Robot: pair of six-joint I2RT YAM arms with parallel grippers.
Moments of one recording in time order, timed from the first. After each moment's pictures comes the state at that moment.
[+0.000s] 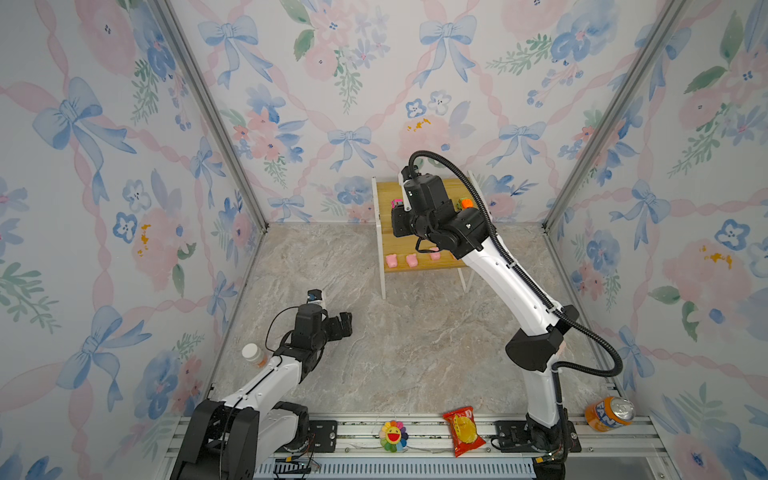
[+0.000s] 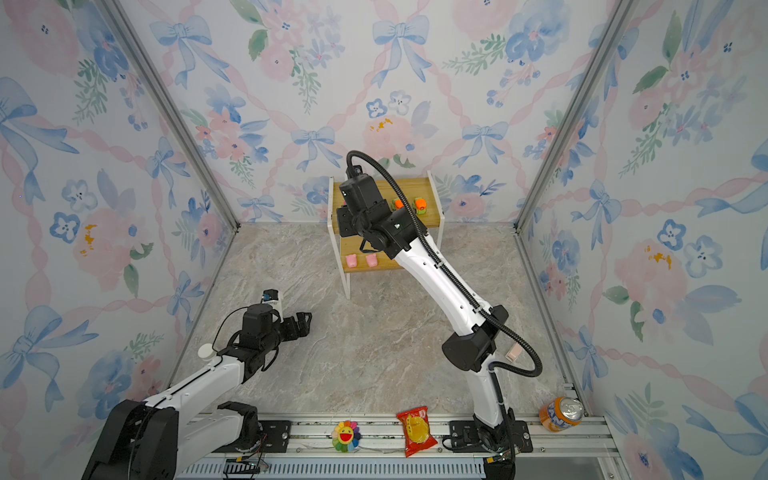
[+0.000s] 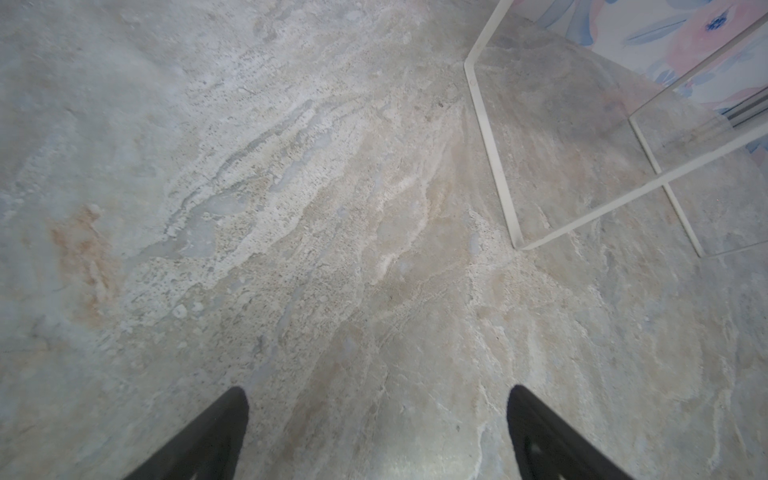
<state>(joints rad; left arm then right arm) -0.20 1.09 0.32 0.12 0.05 -0.37 0.79 2.08 2.53 -0.97 0.32 0.31</state>
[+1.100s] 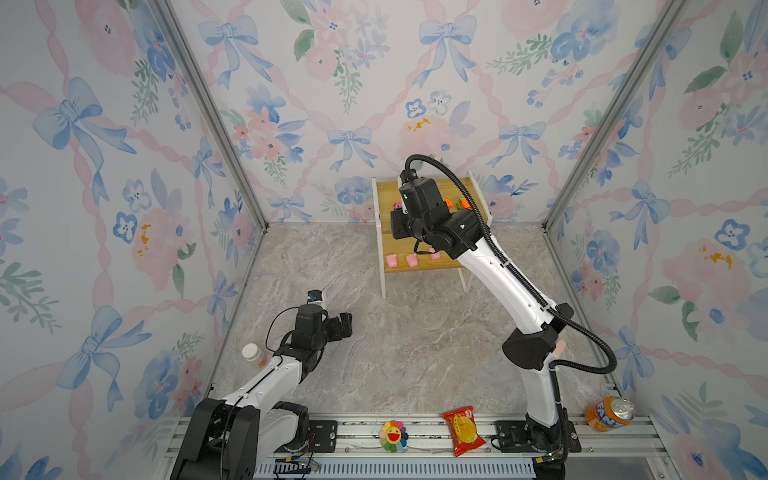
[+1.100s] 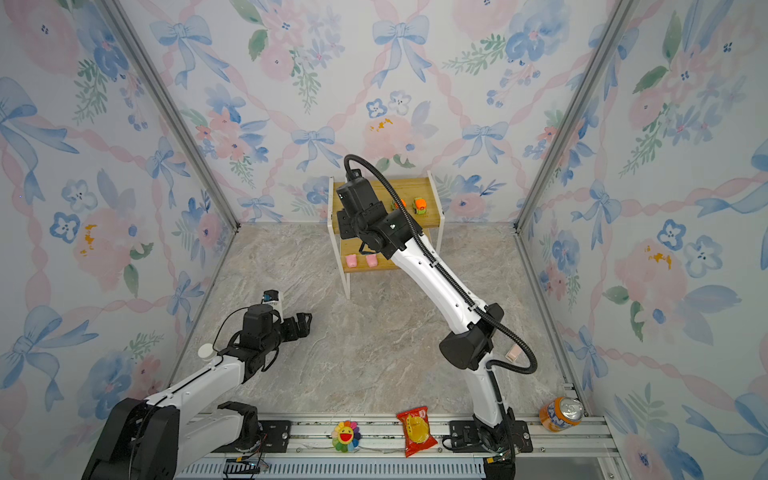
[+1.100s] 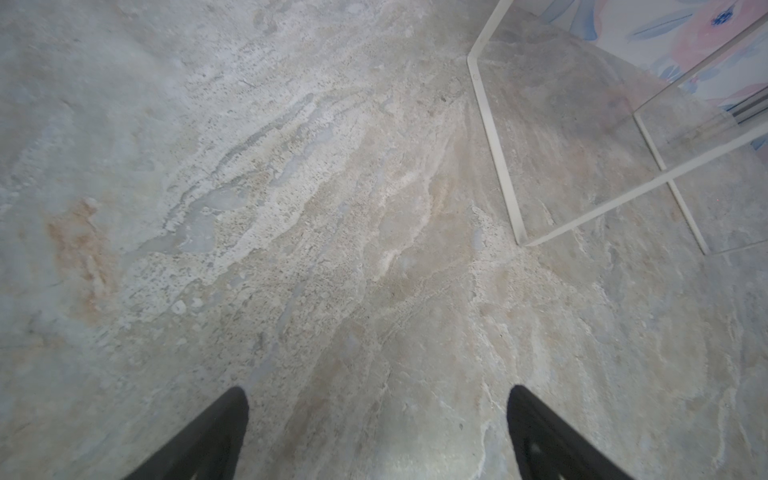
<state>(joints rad) -0.20 1.10 0.32 0.12 0.05 -0.37 0.80 2.10 2.53 -0.99 0.37 0.31</state>
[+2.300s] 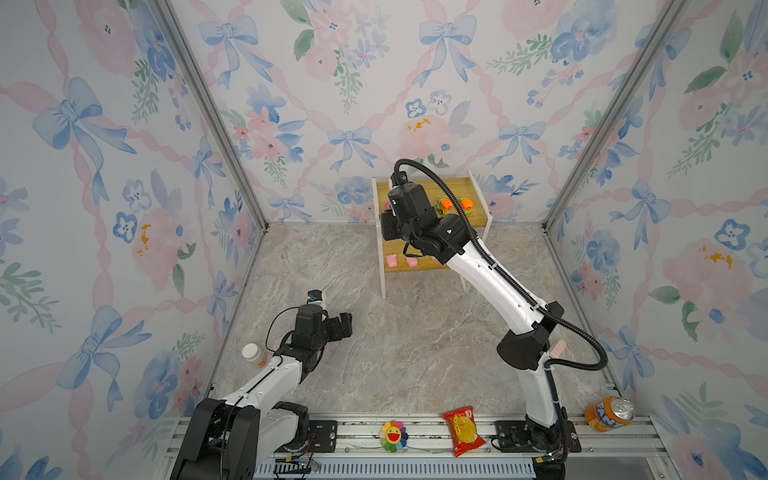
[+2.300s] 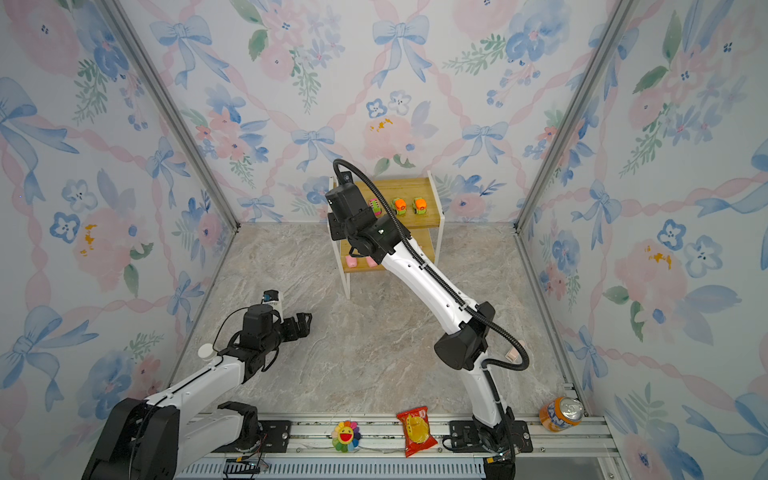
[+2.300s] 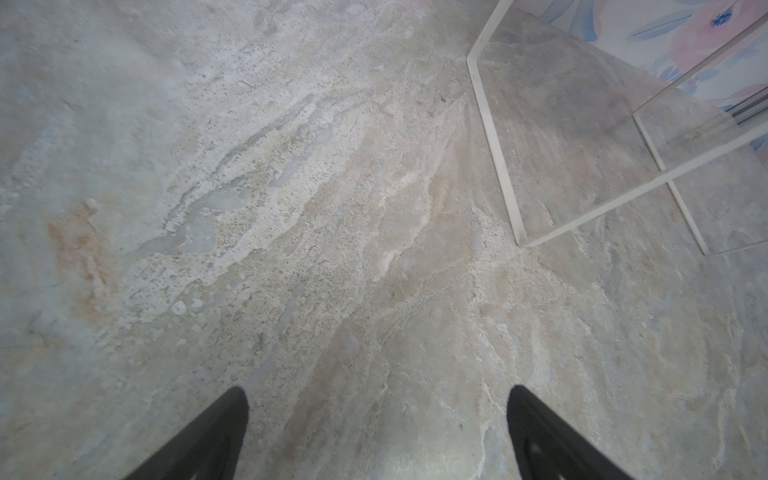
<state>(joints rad) -0.20 1.09 0.32 0.13 0.05 -0.37 0.84 2.13 2.51 -0.90 0.44 0.30</state>
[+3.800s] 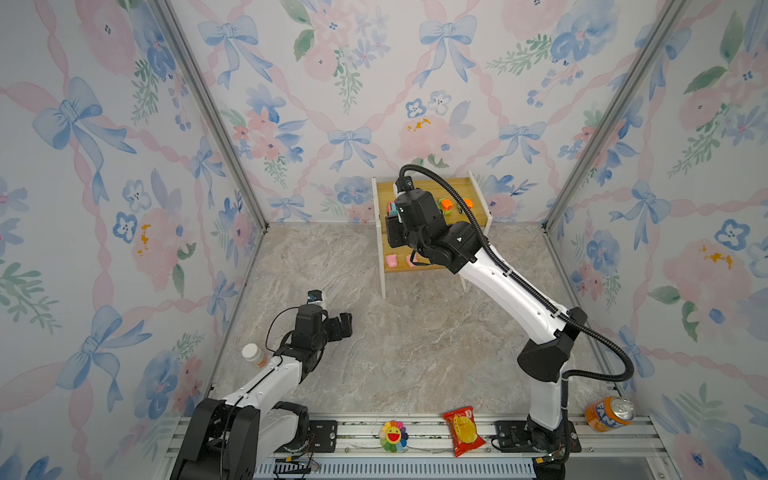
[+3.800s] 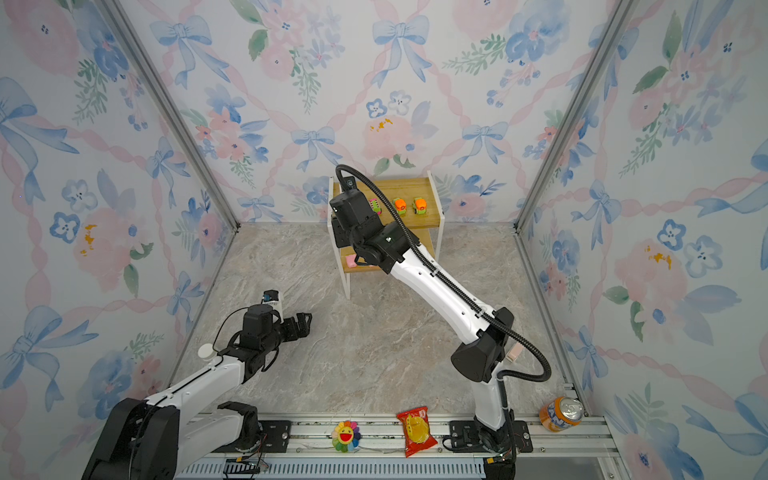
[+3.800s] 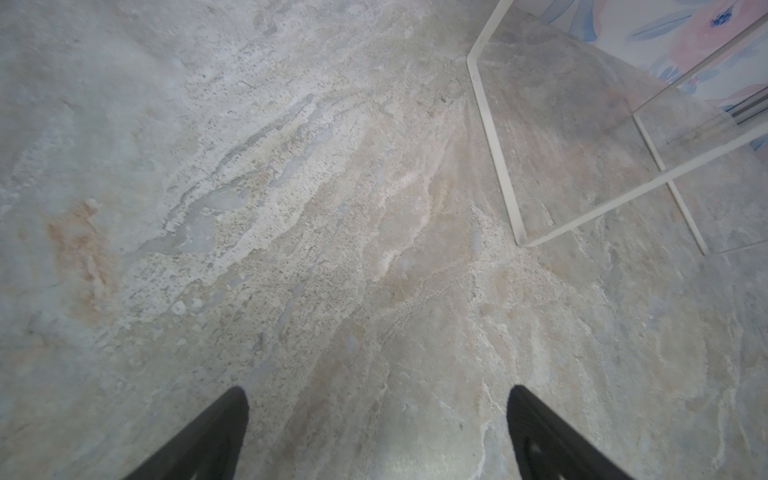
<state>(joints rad) -0.20 1.09 0.32 0.13 0.05 -0.37 0.87 1.95 2.27 -0.82 0.44 0.28</state>
